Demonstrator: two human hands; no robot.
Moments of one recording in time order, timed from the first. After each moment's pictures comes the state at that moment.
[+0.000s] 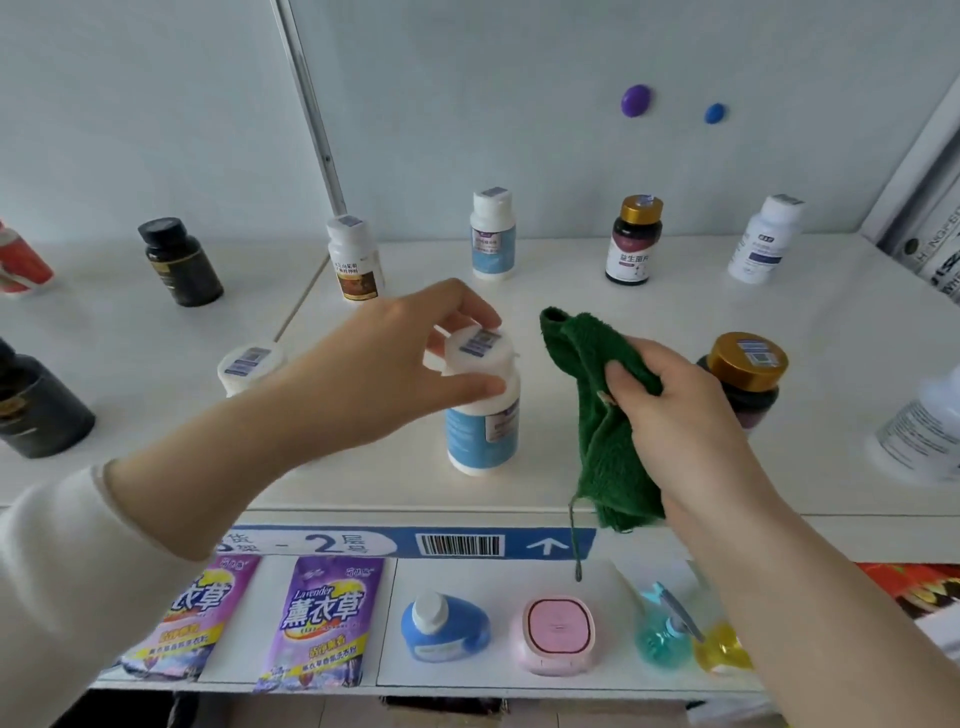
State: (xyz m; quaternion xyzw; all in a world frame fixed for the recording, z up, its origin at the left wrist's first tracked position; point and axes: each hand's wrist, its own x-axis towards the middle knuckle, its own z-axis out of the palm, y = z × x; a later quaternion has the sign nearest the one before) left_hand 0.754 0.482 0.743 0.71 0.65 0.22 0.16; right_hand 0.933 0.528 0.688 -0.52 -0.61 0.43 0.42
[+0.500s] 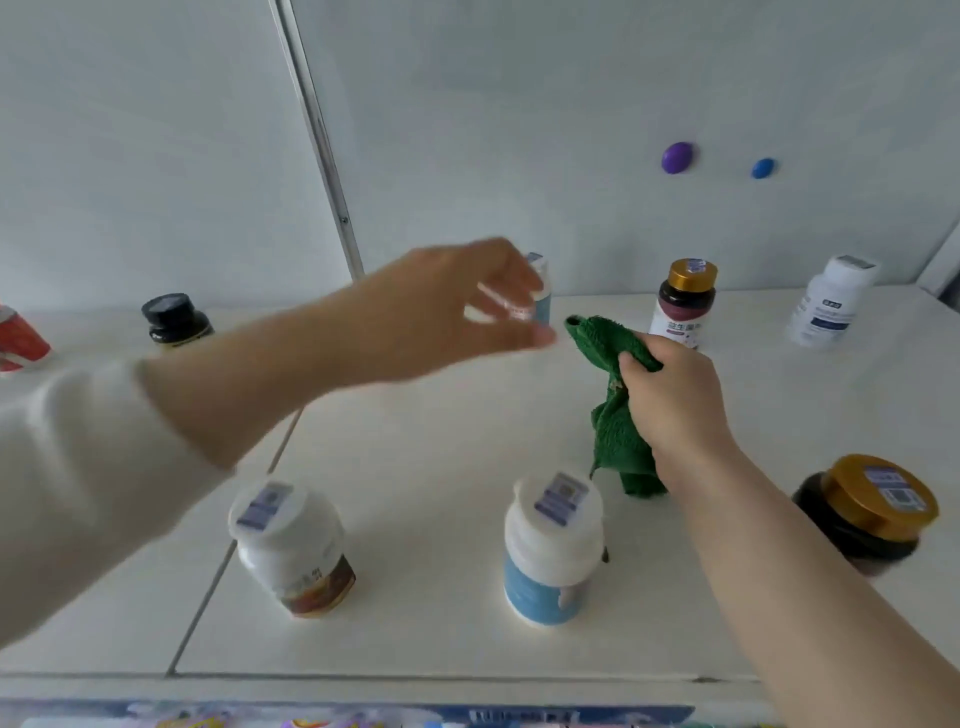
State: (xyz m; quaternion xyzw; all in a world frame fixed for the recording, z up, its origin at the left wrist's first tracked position) left_hand 0.711 0.565 0.792 0.76 0.61 0.18 0.15; right_hand 0.876 0.636 0.693 -0.59 -0.59 0.34 0.44
